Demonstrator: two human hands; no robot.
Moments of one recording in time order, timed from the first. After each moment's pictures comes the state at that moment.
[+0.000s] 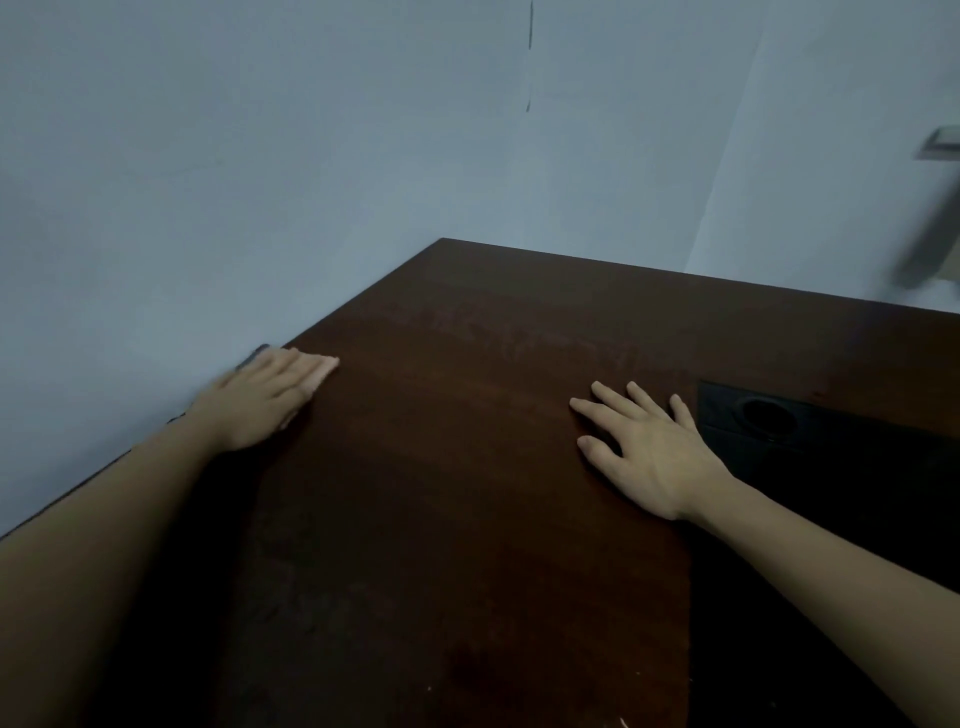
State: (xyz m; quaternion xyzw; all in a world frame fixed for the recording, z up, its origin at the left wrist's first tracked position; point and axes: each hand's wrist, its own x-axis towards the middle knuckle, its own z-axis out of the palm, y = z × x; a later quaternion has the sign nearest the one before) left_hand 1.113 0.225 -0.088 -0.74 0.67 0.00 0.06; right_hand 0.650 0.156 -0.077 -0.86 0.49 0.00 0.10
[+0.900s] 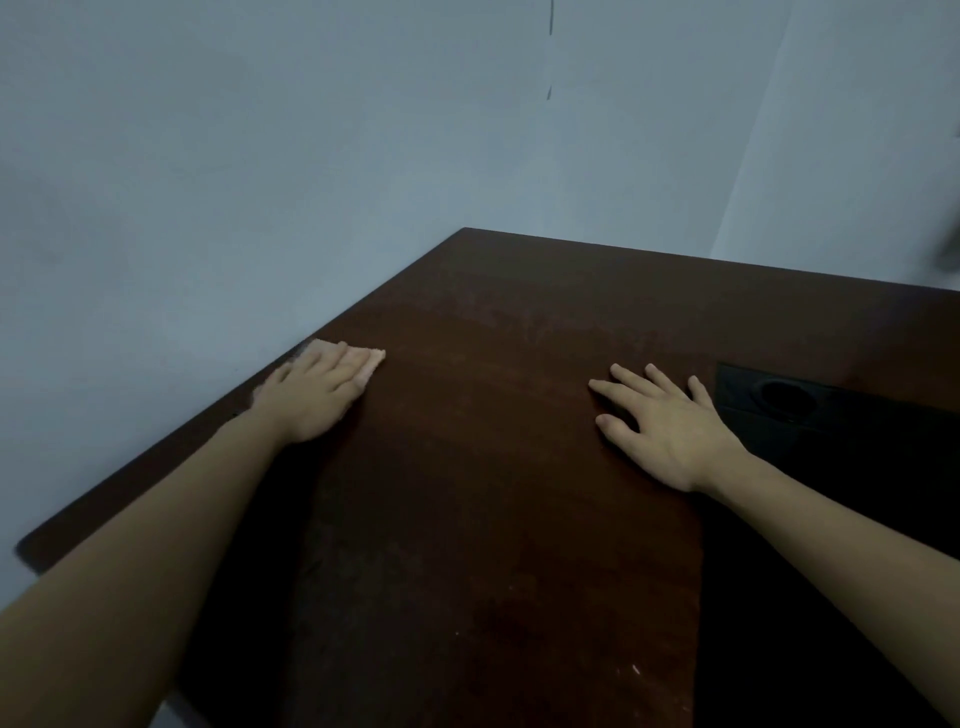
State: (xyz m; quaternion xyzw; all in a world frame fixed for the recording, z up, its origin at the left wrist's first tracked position) left_hand 1.059 0.240 -0.081 -0.77 0.62 0.00 0.14; right_hand 0.652 0.155 -0.078 -0.86 0.49 0.00 0.11
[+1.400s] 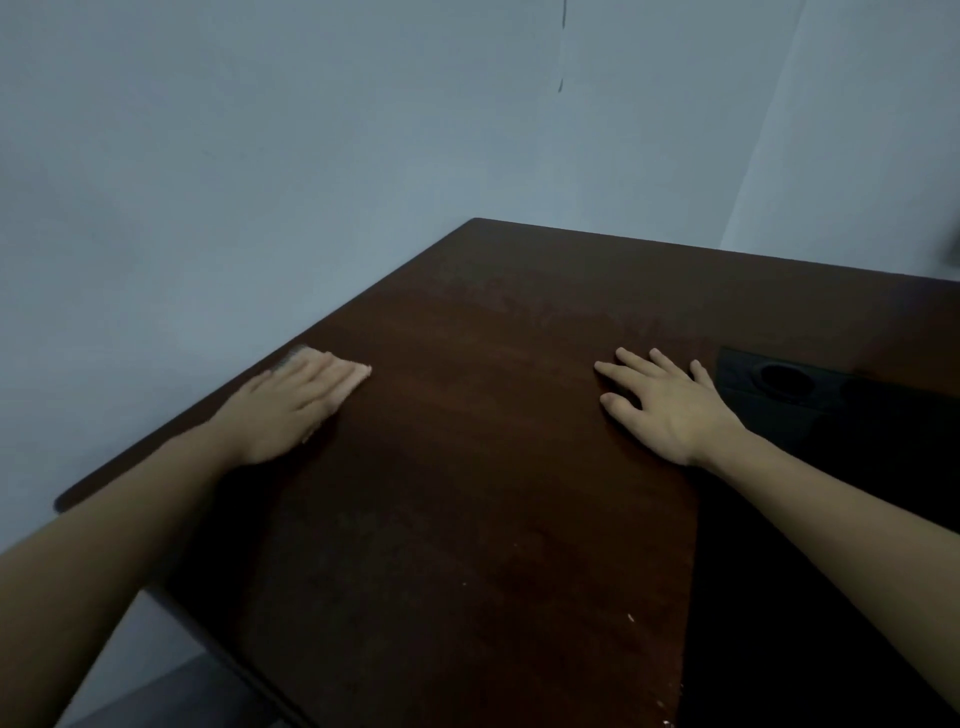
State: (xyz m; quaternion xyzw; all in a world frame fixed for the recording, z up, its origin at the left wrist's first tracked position) left_hand 1.064 0.315 -0.072 -0.75 0.66 0.04 0.03; right_hand 0.650 0.157 -0.076 -0.86 0.50 0.00 0.10
